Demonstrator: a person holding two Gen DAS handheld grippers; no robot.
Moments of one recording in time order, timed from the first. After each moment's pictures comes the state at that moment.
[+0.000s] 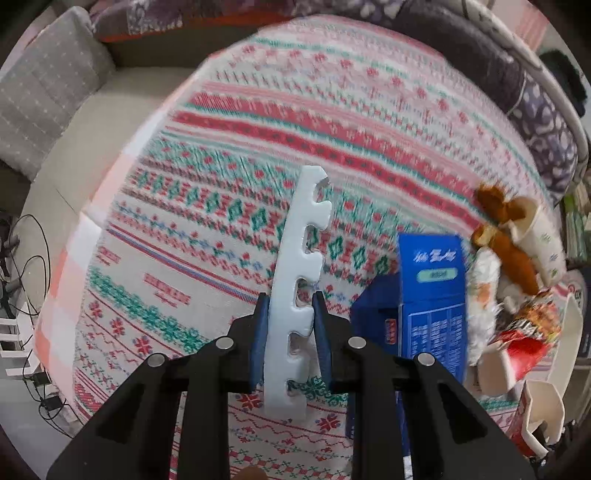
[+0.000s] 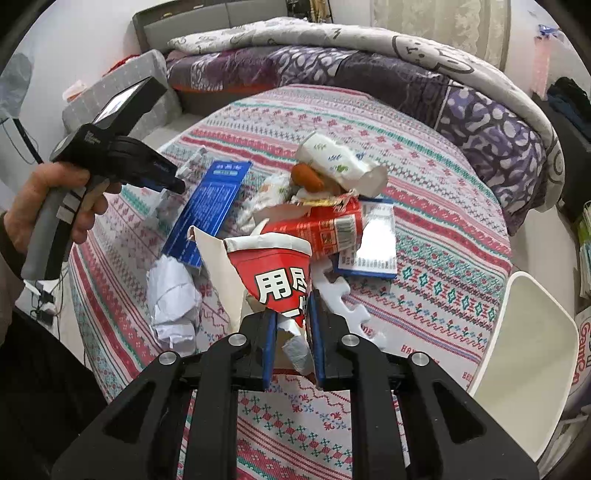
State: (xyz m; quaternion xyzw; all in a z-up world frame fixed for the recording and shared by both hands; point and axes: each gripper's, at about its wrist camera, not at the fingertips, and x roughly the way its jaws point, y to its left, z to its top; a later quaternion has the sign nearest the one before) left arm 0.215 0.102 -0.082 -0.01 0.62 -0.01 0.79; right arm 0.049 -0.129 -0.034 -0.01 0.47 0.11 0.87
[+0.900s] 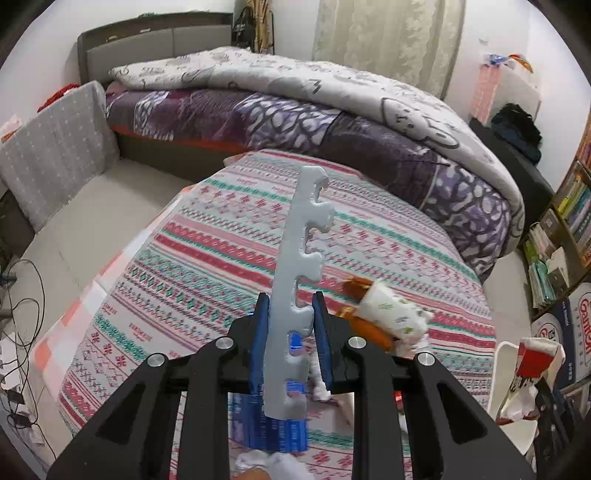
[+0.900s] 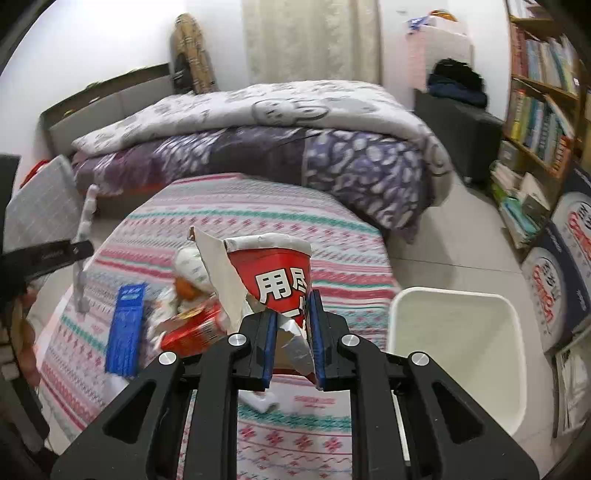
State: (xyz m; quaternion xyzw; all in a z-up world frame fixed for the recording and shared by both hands) left arm 0.150 0.016 0.027 -0.03 0.43 -0.04 0.90; right arm 0.043 -0.215 0.016 0.08 0.36 -0.10 0.92
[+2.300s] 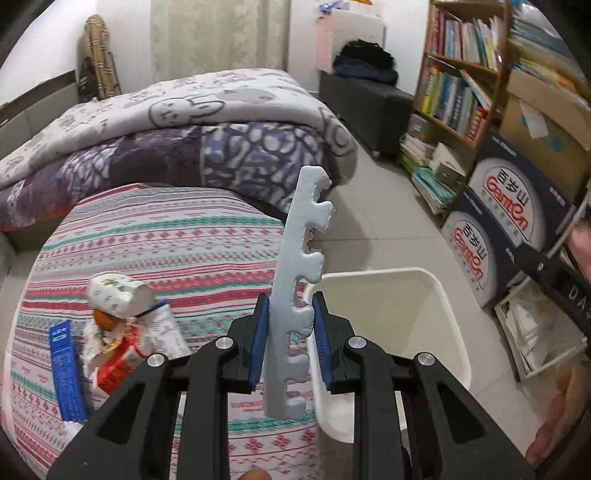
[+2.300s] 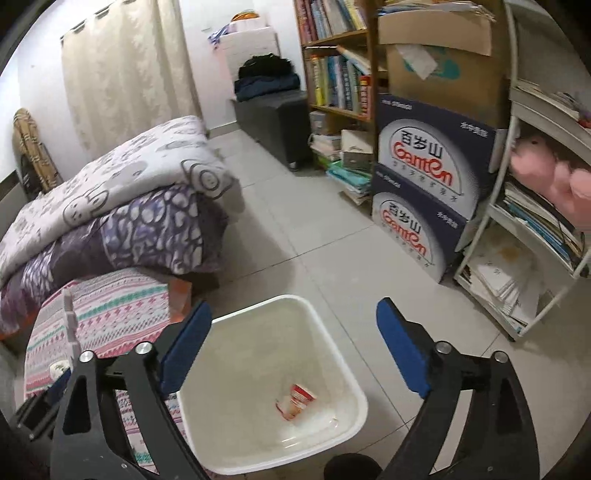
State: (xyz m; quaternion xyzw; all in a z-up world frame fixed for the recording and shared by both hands) left arm 0.046 -0.241 0.016 0.10 0.40 -0.28 0.87; right arm -0.071 -0.404 0.035 0.21 0.30 -0.39 0.85
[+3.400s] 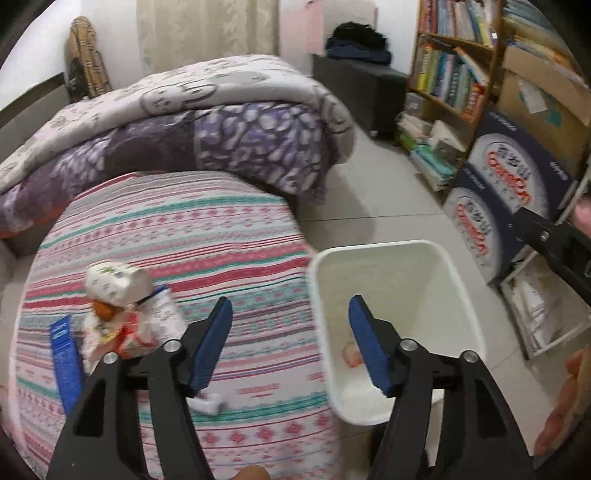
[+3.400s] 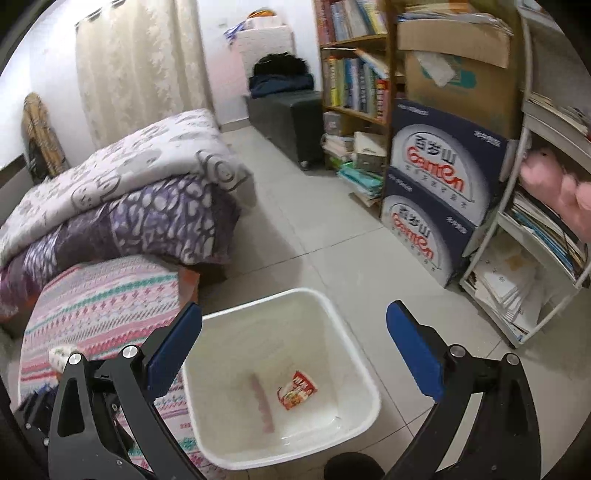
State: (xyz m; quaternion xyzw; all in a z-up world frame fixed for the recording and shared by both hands) left arm 0.047 -0.225 0.000 0.13 0.41 -0.26 0.86; right arm -0.052 -0.376 0.030 0.18 0.31 -0.36 0.86
